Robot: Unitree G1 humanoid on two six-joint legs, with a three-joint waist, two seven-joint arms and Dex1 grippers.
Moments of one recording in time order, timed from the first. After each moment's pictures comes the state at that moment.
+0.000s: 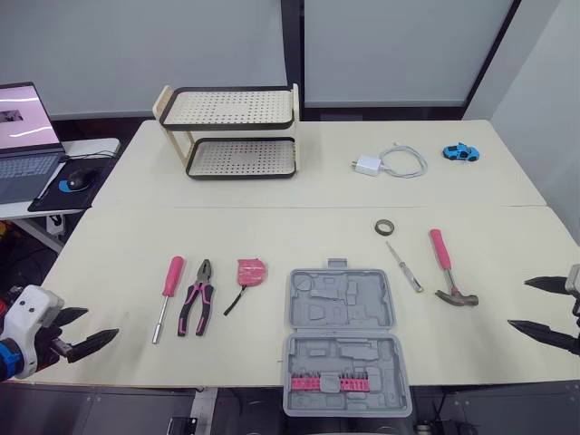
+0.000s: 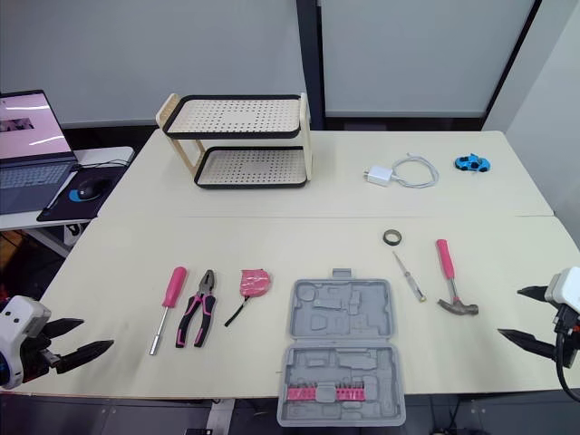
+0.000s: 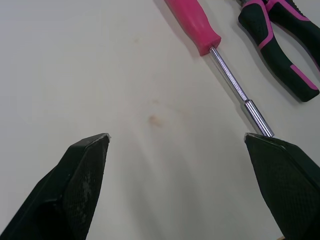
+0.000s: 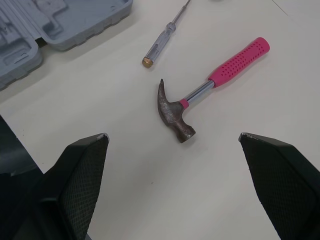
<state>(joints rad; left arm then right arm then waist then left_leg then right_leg) 0.20 0.97 0.47 0.44 -0.31 0.12 -1.12 0.35 -1.03 -0.61 -0.17 0.30 0.31 1.24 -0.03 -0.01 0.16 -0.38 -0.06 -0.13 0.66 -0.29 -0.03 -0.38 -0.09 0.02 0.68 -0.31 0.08</state>
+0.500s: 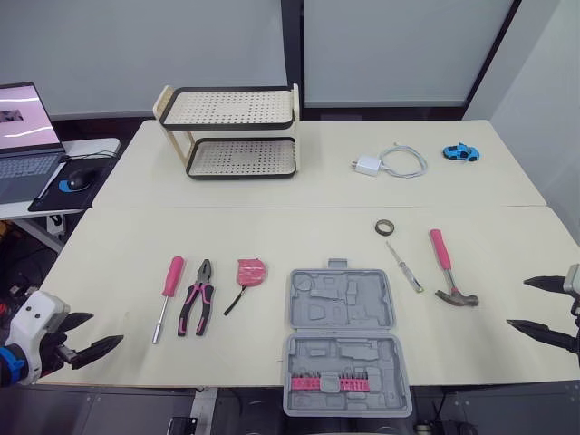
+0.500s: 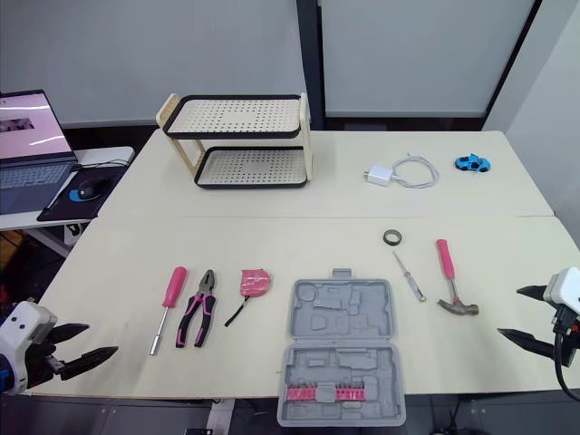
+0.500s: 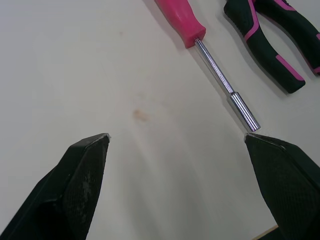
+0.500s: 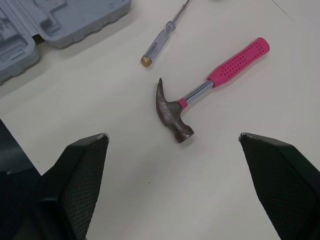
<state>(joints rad) 0.24 0.96 0.47 0.39 -0.31 0.12 -1.12 0.34 -1.04 -0.59 -0.15 0.28 0.27 1.24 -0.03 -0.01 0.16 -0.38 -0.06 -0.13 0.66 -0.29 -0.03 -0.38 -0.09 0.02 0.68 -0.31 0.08</state>
